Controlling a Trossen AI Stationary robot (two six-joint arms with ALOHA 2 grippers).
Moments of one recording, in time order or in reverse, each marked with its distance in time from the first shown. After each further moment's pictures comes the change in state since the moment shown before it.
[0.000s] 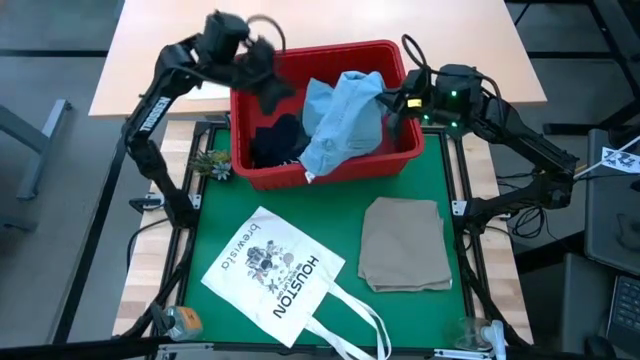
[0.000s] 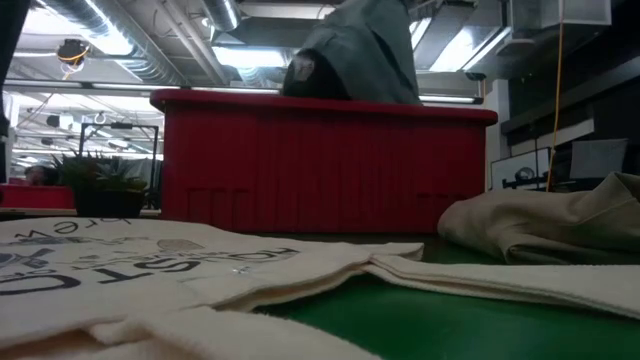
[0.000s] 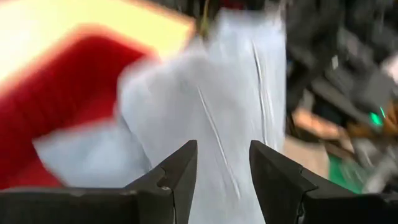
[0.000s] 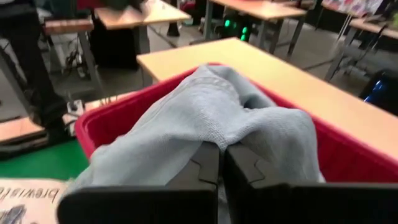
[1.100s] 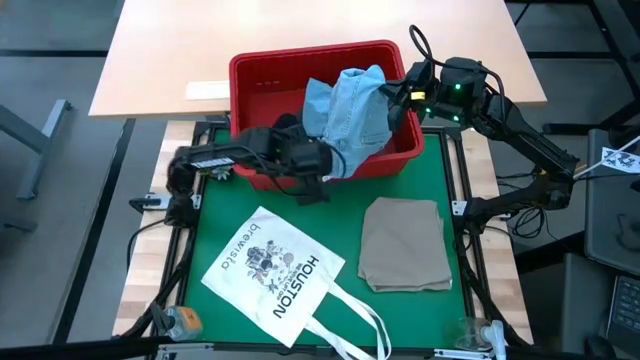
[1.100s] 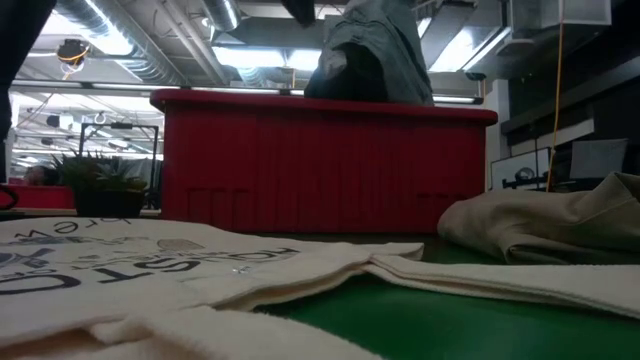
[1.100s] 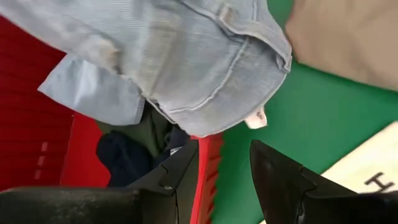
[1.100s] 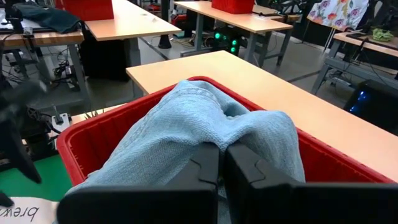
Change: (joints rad) left arm -0.606 0.268 -0.003 -0.303 -0.765 -0.054; right arm -0.064 -0.001 0.000 0.041 -0.025 -0.023
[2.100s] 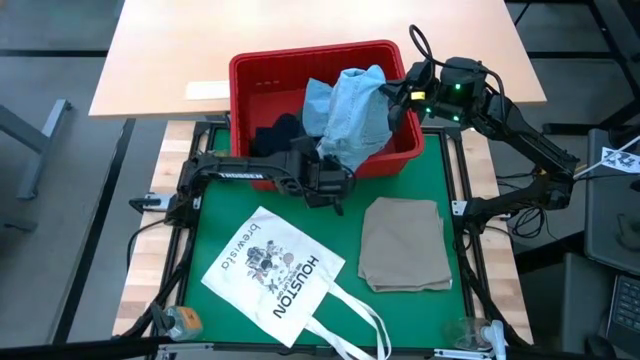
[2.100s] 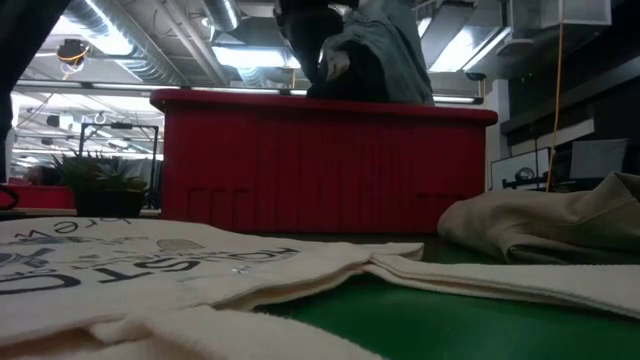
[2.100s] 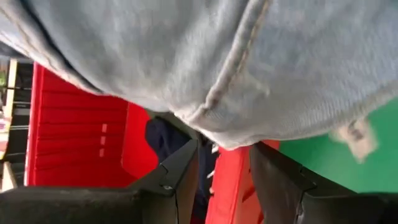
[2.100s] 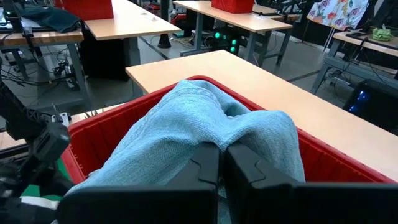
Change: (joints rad) left arm -0.014 0.084 -0.215 0.089 -0.297 -0.034; right arm 0.000 0.000 0.000 -0.003 0.000 0.000
